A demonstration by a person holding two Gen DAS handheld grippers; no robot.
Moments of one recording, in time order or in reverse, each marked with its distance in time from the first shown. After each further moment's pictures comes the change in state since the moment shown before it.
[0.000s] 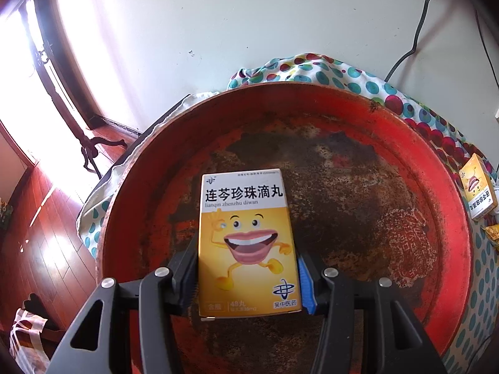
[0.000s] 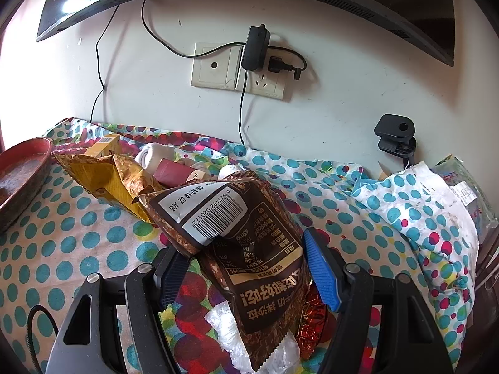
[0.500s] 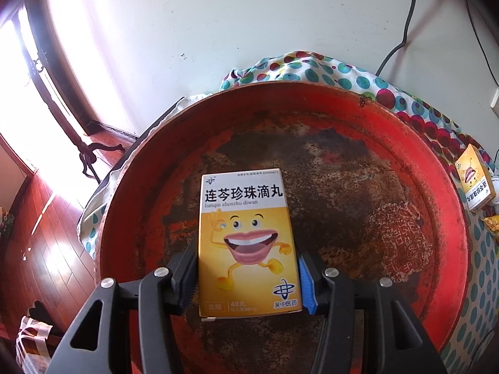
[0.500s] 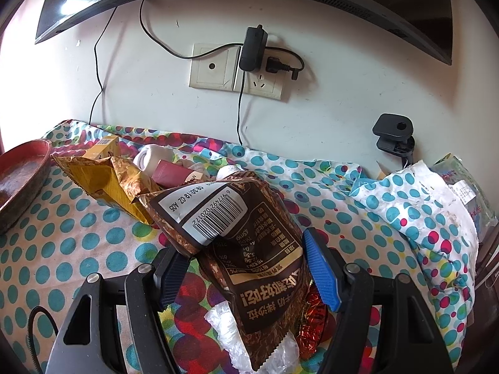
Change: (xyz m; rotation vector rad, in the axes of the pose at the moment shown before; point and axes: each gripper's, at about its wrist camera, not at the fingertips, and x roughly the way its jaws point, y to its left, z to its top) left arm -0.006 -0.012 0.000 0.049 0.000 -0.001; right arm 0.000 -0.002 -0.001 0.006 -0.004 -0.001
